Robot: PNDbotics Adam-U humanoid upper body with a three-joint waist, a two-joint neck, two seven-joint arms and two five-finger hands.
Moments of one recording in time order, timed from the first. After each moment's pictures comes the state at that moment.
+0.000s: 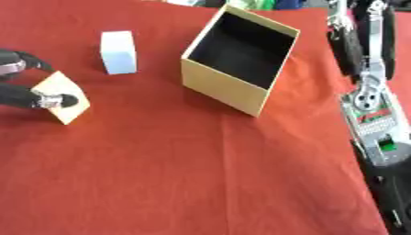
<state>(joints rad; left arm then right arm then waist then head) -0.90 0.66 -0.41 -1.40 -0.78 0.18 -0.79 -0.41 -0.36 -0.04 -1.87 0.35 -0.04 -0.36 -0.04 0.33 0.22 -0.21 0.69</state>
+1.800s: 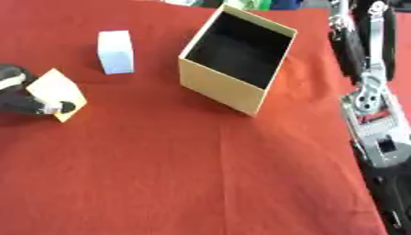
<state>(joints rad) -0.91 0.61 -0.40 -1.24 -0.87 0.18 -0.71 -0.41 -0.36 -0.04 -1.87 0.34 -0.04 -0.37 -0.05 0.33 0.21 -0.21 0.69</state>
